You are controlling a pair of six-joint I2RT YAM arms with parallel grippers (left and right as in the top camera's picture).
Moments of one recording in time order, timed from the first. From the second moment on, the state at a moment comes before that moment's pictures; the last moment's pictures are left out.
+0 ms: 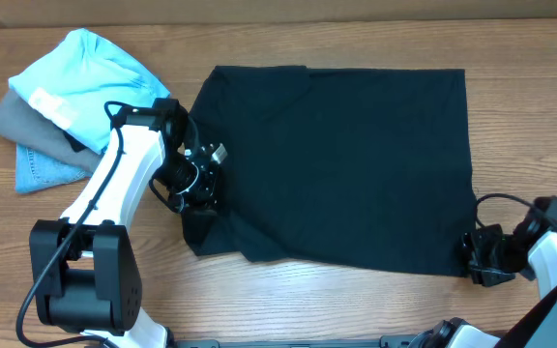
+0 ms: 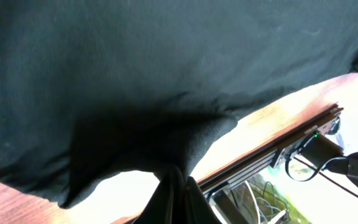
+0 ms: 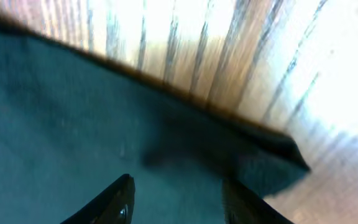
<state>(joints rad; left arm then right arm) -0.10 1.78 1.30 -1.31 0.54 0.02 -0.63 1.40 0.63 -0.80 -0.27 0.68</state>
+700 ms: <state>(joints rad) -0.10 1.78 1.31 -1.34 0.54 0.03 -0.63 1.40 0.78 -1.00 -0.25 0.55</state>
